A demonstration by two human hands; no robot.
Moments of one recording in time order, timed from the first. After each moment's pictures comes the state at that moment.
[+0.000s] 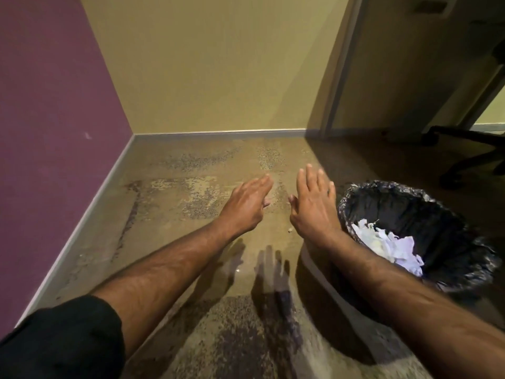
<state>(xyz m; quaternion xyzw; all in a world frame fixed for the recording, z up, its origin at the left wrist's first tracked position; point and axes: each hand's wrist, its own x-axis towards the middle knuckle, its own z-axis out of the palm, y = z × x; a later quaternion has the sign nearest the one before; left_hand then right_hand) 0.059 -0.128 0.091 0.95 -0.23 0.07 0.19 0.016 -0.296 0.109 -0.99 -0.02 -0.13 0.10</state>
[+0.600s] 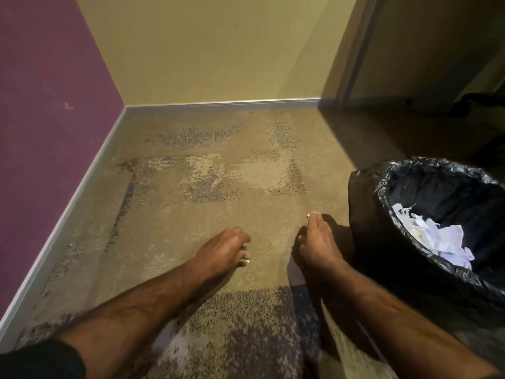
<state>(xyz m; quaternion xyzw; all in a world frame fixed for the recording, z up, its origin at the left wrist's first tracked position) 0.033 -0.049 -0.051 0.95 -0.23 -0.11 0.18 0.026 -0.291 -0.034 -0.96 0.09 0.09 0.24</state>
